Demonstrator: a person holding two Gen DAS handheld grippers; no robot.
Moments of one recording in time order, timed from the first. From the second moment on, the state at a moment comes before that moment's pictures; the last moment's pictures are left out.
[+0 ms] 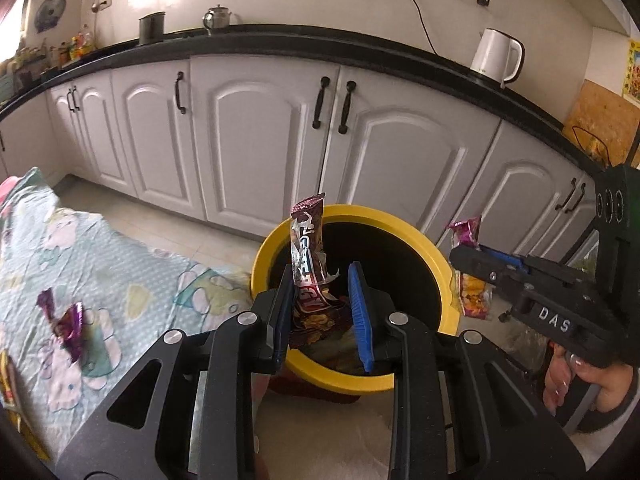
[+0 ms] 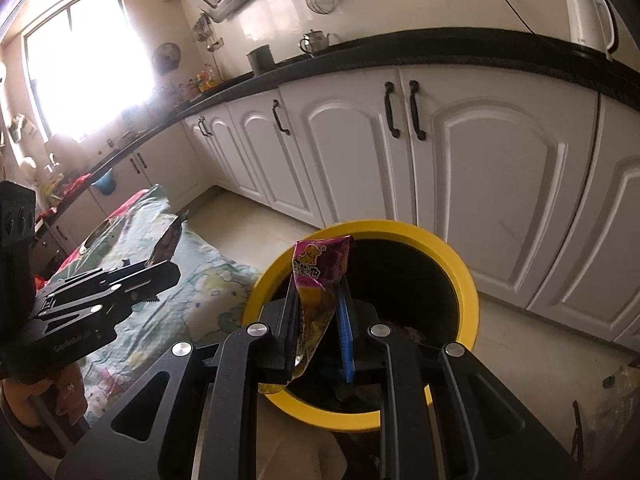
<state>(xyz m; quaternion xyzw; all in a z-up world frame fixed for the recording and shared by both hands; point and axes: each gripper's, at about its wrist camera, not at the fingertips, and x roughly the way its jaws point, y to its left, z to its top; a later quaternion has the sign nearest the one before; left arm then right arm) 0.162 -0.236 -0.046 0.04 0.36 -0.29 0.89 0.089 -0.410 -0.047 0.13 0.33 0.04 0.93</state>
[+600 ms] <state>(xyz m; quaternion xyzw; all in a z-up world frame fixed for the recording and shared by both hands) 0.201 -0.270 -0.077 0.06 0.39 -0.30 0.87 0.108 -0.418 -0.087 0.13 0.37 0.02 0.92</state>
